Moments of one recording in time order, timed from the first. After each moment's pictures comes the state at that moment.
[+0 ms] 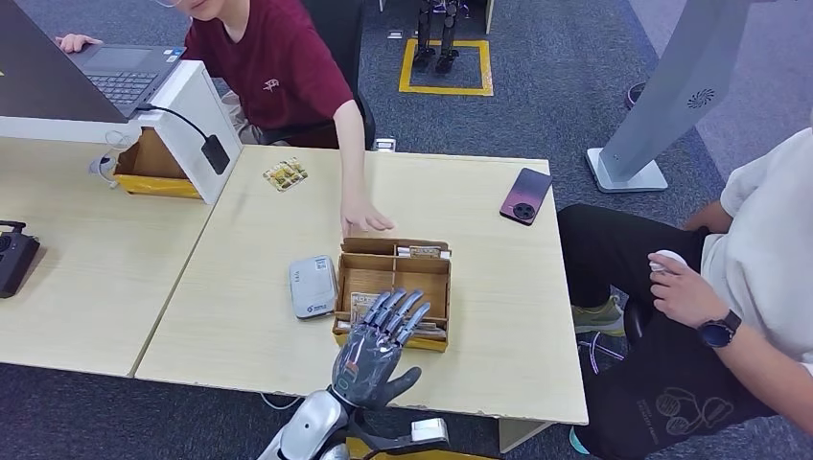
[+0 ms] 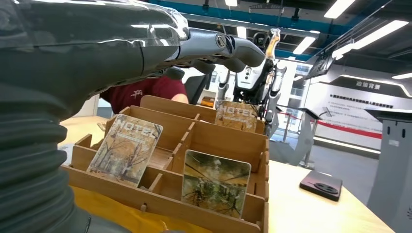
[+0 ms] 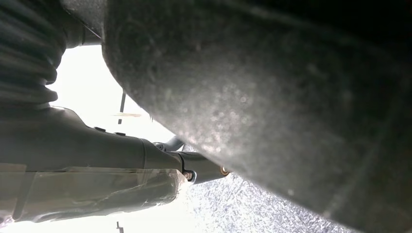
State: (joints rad) left arm -0.10 -0.24 -0.49 -1.12 -1.47 0.69 -0.34; right arm -0.06 0.25 -0.80 -0.21 1.41 -0.08 0.20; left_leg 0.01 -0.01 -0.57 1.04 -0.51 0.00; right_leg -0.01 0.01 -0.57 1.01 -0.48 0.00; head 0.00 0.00
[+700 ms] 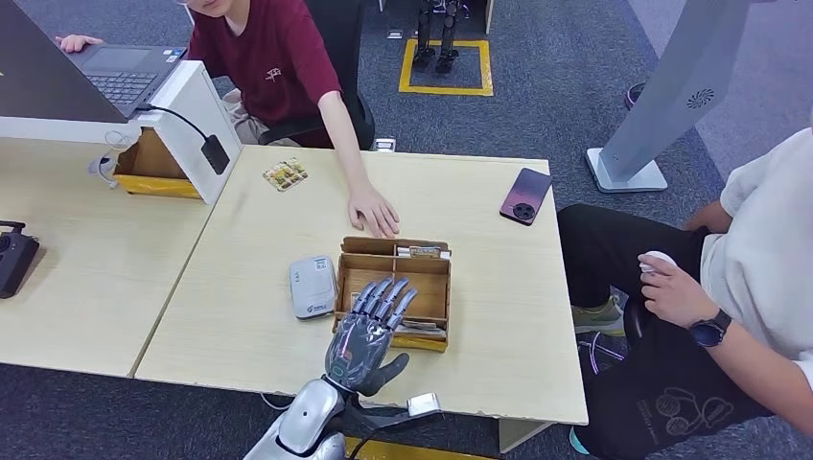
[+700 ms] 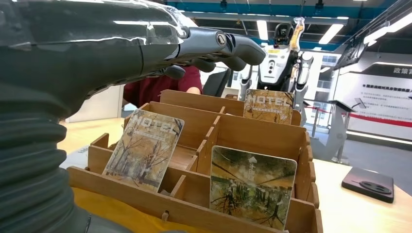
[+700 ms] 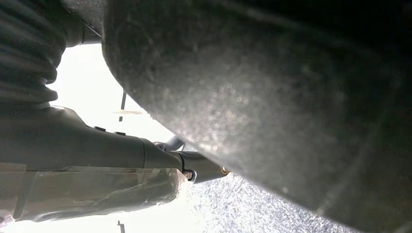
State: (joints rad) left arm -0.15 -0.21 -0.49 -1.06 -1.49 0.69 -0.22; right arm -0.06 0.25 -0.80 -0.21 1.43 -0.08 0.20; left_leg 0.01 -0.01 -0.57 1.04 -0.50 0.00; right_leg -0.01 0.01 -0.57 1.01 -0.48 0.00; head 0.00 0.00
